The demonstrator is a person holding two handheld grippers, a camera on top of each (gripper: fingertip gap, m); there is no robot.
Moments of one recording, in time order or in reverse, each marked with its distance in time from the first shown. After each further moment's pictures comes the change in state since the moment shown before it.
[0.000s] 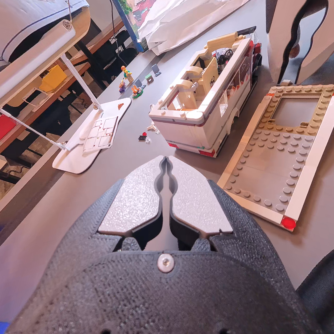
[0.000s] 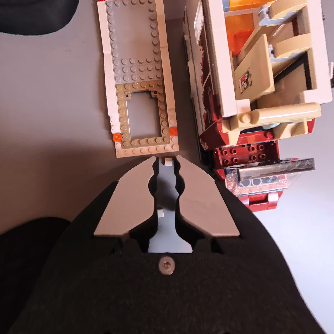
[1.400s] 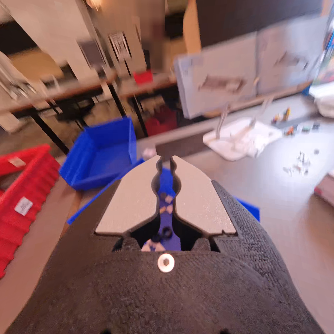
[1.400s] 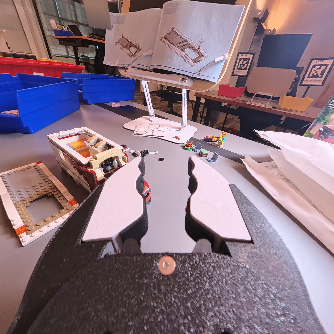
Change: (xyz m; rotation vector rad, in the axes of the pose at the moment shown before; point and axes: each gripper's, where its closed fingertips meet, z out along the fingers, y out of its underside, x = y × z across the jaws) left arm -0.233 -0.012 -0.231 -0.042 -0.607 -0.423; right arm 0.093 0.005 -0.123 0.872 0.742 0.332
